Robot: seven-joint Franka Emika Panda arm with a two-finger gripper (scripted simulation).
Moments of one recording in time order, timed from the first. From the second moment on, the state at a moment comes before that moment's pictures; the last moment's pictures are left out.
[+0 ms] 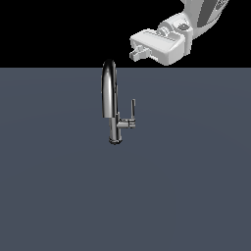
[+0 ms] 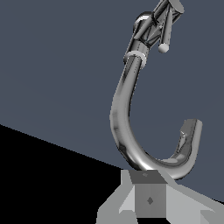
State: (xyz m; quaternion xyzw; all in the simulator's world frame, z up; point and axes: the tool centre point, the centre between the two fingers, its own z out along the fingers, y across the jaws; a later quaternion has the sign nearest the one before) arm 0.033 -0.027 0.317 -0.76 0.37 0.37 0.38
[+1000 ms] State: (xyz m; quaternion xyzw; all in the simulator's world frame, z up) arm 0.078 -0.031 0.174 -0.53 0.49 0.49 0.49
